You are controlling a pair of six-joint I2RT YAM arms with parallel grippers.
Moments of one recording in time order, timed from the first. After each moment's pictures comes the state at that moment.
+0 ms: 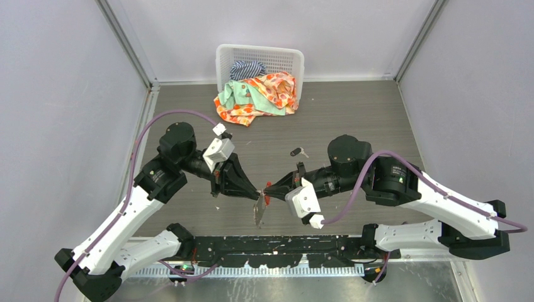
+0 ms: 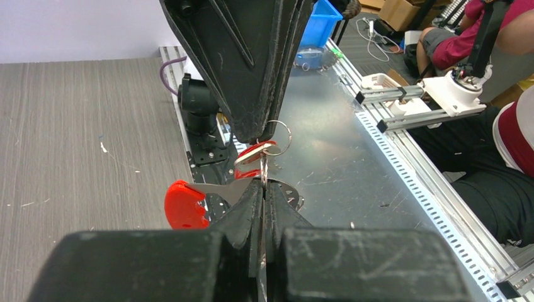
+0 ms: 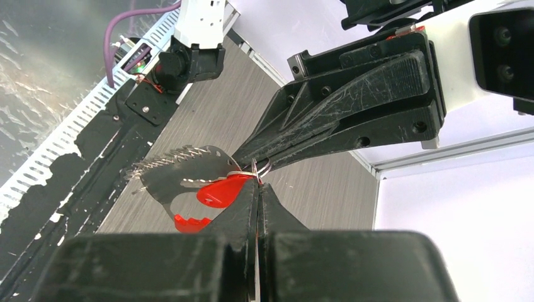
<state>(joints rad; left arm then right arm) -0.67 0.89 1.06 -0.29 1.29 -0.07 1.24 1.06 1.43 -0.66 -0.45 -0.89</state>
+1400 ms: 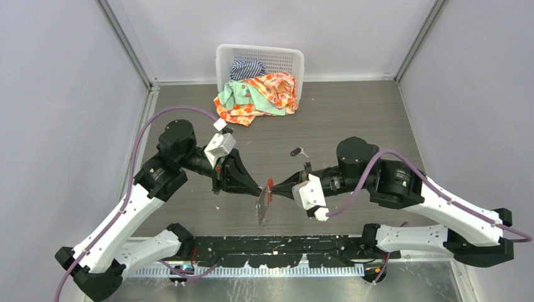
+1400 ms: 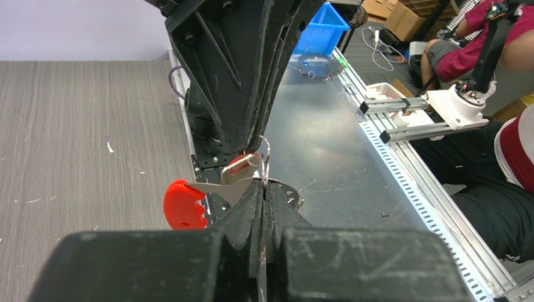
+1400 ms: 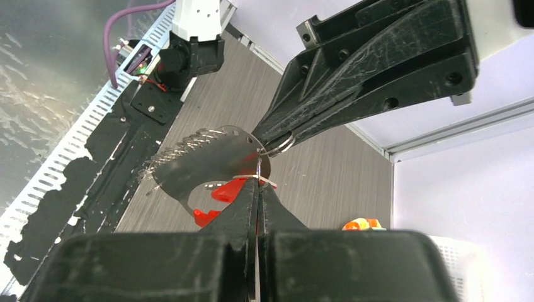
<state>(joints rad) -0.67 0.91 1.10 -0.28 1.26 -0.11 1.18 0.98 1.32 -0.59 -0.47 -0.79</state>
